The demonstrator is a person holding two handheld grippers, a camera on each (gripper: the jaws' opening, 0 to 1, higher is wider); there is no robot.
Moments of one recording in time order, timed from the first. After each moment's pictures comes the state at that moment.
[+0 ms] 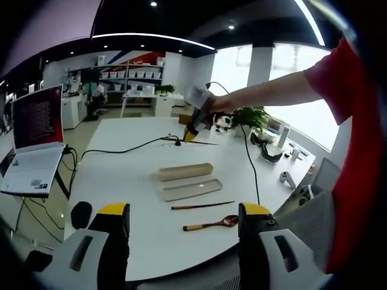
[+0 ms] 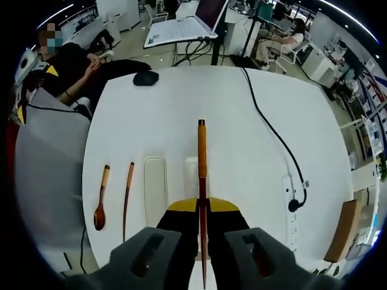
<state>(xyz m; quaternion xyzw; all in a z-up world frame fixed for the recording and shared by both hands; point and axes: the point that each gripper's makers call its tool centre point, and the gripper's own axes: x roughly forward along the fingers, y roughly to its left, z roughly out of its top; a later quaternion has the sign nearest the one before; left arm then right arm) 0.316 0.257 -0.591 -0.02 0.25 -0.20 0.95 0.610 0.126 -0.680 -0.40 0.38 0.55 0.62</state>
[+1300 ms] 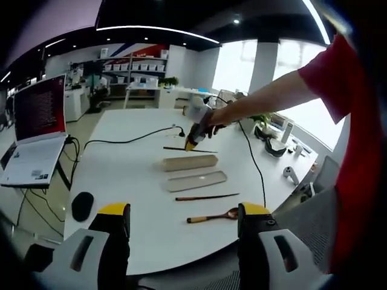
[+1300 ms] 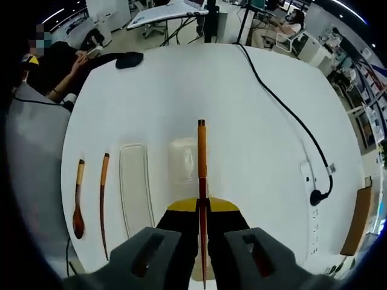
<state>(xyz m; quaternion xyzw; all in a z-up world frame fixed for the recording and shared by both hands) 0.314 0.266 -0.611 -0.02 0.27 -0.19 0.94 0.626 0.115 -0.774 -0.39 0.41 0.53 0.63</state>
